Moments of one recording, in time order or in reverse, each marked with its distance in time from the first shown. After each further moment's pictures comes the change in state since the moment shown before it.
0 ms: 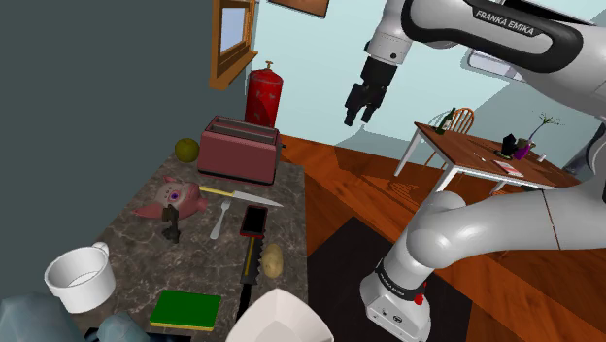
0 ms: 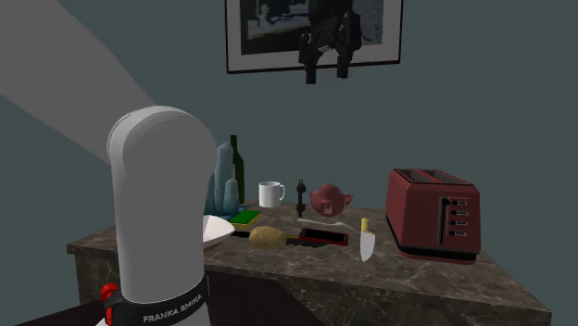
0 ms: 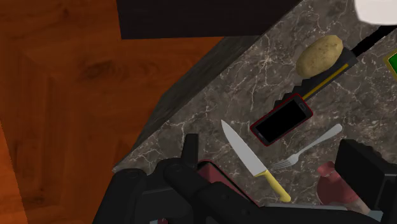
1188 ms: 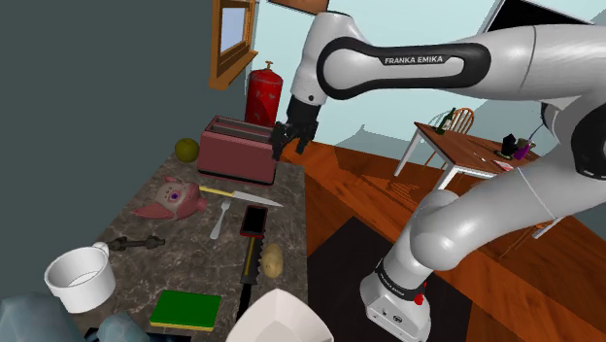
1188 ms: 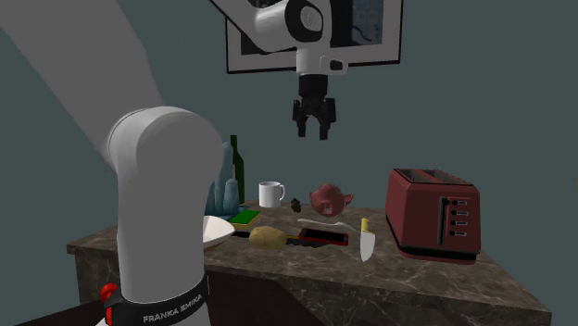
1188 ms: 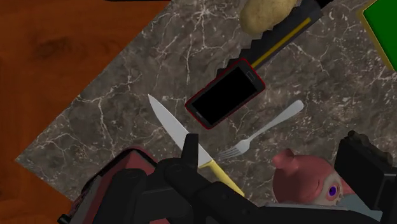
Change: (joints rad) arm 0.096 0.282 0.217 -0.118 0.144 0.452 0.210
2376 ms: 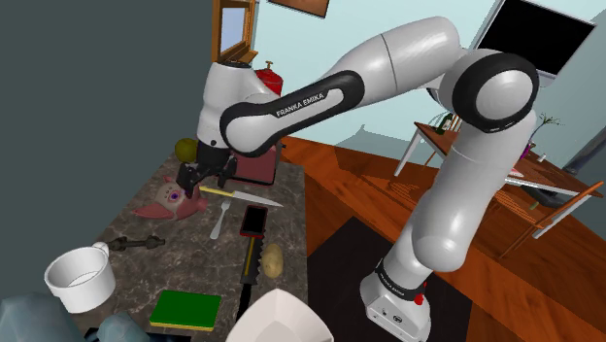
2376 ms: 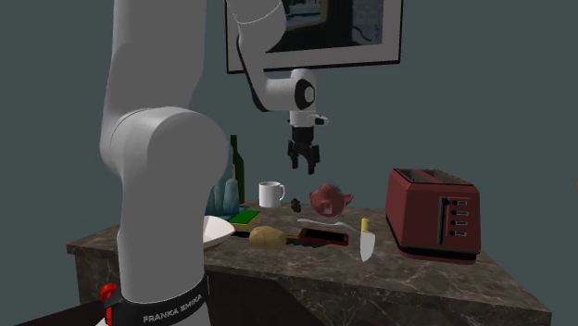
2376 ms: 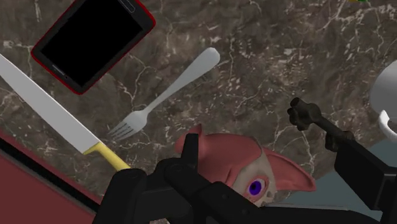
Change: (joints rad) arm 0.081 0.606 0.192 0.275 -0.123 0.390 0.305
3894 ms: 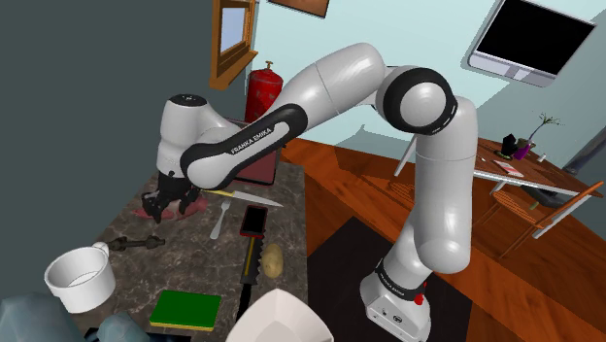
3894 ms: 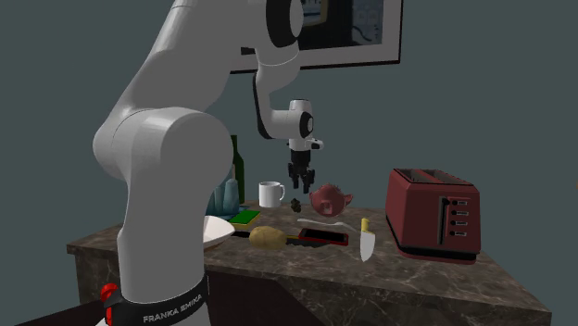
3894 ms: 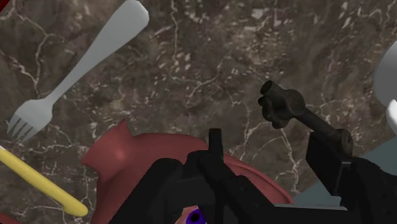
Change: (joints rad) arm 0.101 0.342 -0.028 0.231 -0.159 0.116 0.148
